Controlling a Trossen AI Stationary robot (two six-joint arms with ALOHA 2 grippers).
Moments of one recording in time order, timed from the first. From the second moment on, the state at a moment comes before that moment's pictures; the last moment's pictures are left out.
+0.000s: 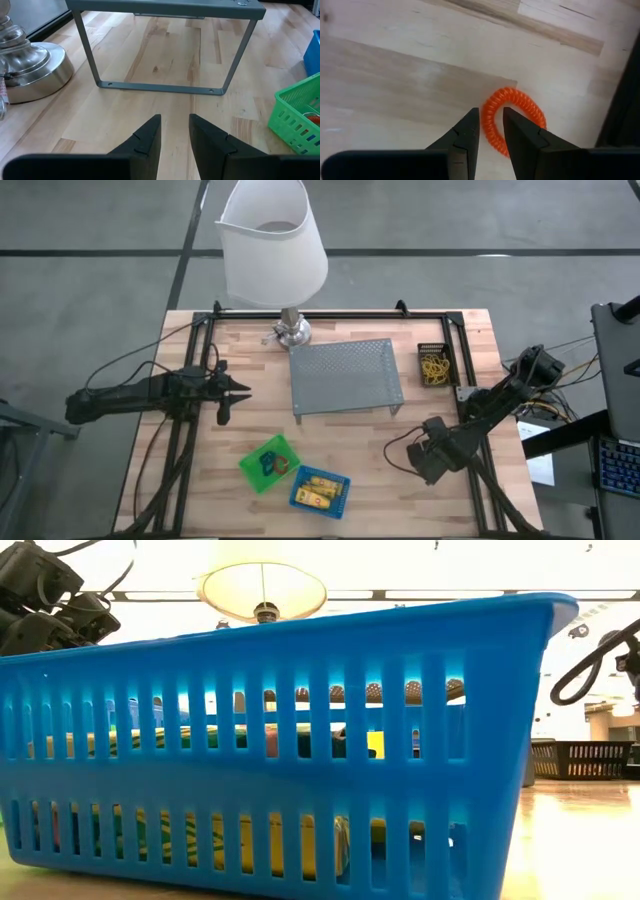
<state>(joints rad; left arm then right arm) 0.15 0.15 0.12 -0.44 -0.01 -0.03 0.77 1.51 0.73 -0.96 0.06 2.12</state>
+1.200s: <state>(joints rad) 0.15 0.15 0.12 -0.44 -0.01 -0.03 0.77 1.49 0.70 -0.87 0.09 2.19</state>
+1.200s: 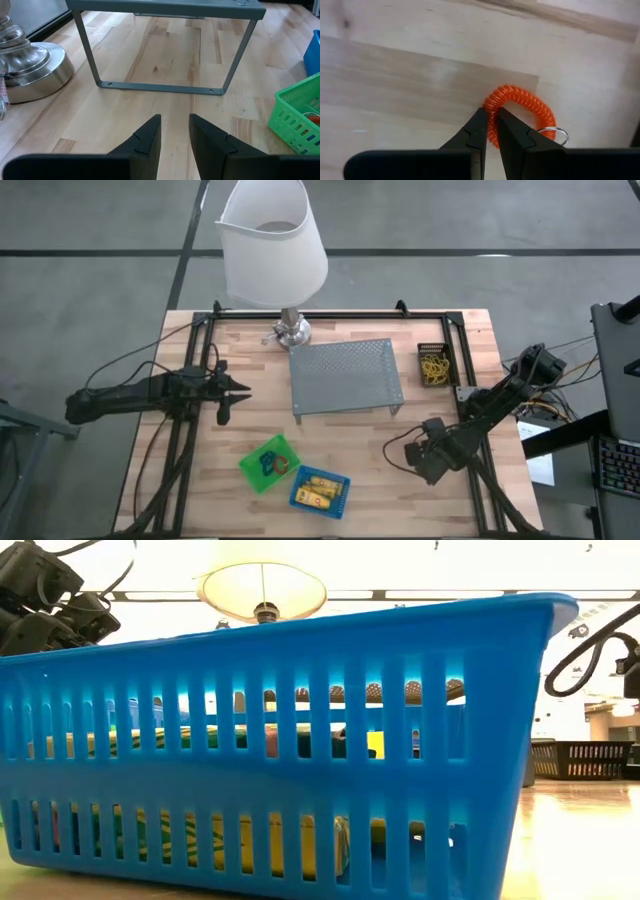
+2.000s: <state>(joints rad) 0.15 0.15 0.12 -0.44 -0.01 -0.03 0.77 1.49 0.99 -0.58 1.03 1.58</state>
